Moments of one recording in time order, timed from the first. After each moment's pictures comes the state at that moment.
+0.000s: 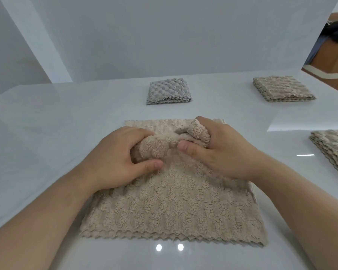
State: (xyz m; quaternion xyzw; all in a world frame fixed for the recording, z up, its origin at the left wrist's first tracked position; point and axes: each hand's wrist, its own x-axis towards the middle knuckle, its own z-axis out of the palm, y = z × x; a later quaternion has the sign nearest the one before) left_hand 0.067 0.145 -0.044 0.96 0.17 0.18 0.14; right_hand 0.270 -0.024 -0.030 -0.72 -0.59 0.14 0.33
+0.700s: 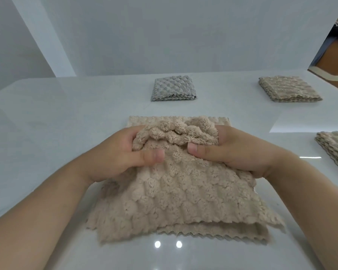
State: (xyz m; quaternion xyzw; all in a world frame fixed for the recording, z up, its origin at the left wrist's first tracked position) left_hand 0.059 0.133 -0.027 0.82 0.11 0.09 0.56; right_hand 0.273 -0.031 -0.020 -0.65 -0.52 0.43 0.36
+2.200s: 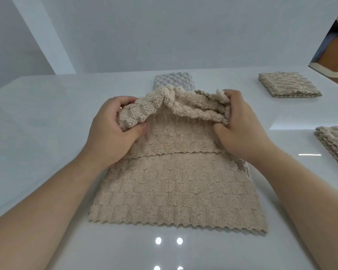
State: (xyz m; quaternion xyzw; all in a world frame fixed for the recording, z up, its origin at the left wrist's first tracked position) left_hand 0.070 0.149 -0.046 0.82 0.30 0.40 0.29; right_hand 0.301 -0.018 -0.050 -0.79 -0.49 -0.01 0.37
